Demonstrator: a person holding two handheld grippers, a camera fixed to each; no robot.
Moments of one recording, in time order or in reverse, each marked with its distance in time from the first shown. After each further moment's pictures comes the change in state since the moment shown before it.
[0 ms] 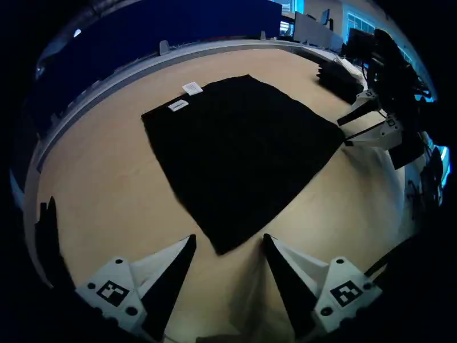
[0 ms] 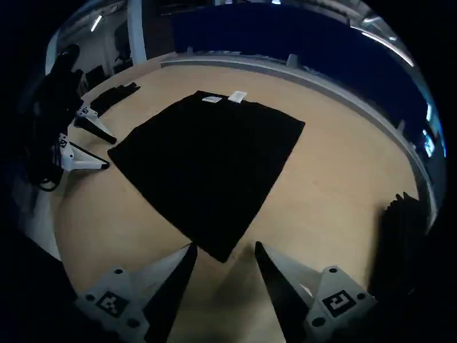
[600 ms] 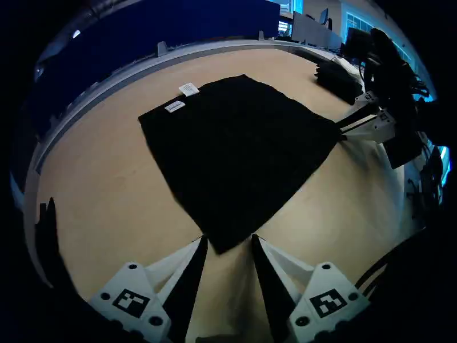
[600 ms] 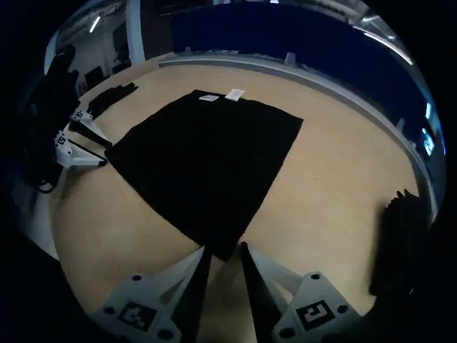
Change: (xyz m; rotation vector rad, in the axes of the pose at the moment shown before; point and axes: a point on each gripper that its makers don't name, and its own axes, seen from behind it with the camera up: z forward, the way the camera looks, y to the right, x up) left arm 0.000 0.004 -0.002 -0.003 0.001 0.006; right arm -0.002 0.006 0.004 -0.013 0.002 0.009
